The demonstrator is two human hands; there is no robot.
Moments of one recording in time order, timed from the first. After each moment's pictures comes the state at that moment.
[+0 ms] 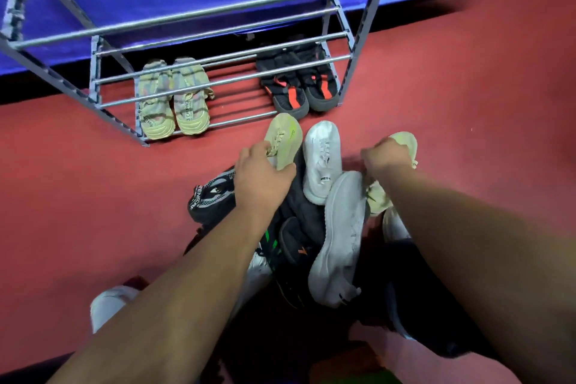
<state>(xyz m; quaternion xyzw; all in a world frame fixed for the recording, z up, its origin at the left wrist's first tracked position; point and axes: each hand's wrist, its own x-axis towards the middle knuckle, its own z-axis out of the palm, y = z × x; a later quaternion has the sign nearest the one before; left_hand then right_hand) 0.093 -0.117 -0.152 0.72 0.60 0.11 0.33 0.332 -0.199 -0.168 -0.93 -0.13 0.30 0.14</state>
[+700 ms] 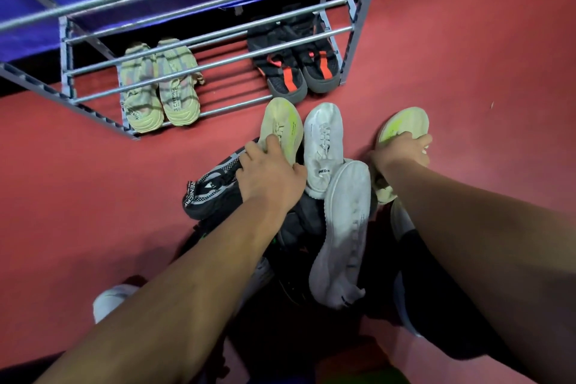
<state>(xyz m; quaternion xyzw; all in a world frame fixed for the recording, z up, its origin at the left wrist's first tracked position) 0.123 -0.129 -0.161 0.79 0.58 -0.08 0.18 0.355 -0.208 -0.227 -0.96 -0.07 0.28 0.03</state>
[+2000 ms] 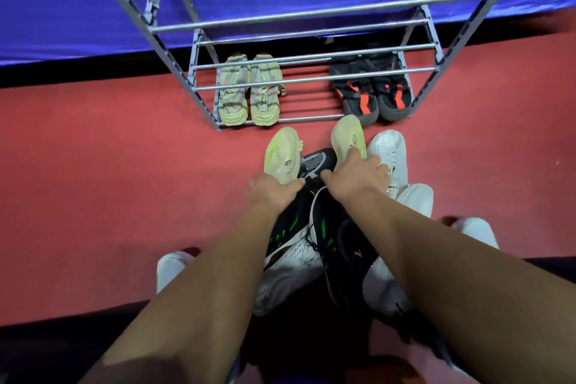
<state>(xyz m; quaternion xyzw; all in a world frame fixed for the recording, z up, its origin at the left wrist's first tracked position) -0.017 -0.082 -0.178 0.57 0.73 -0.06 0.37 0.148 -0.137 -0.133 -0.89 -0.35 0.29 0.01</state>
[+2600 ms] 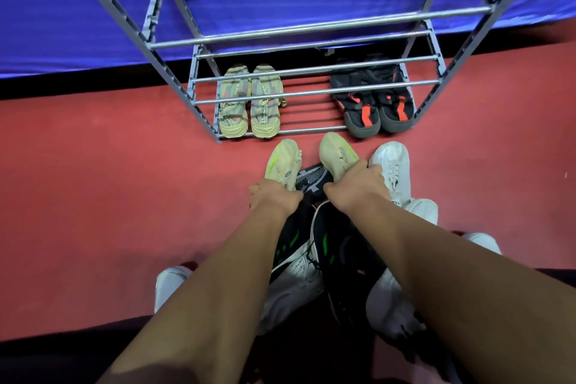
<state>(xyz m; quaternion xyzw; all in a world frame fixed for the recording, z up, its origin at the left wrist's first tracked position) 0.004 -0.061 -0.178 0.55 0.75 -0.09 0.36 0.159 -0.124 -0.130 -0.88 -0.35 0.32 0.01</state>
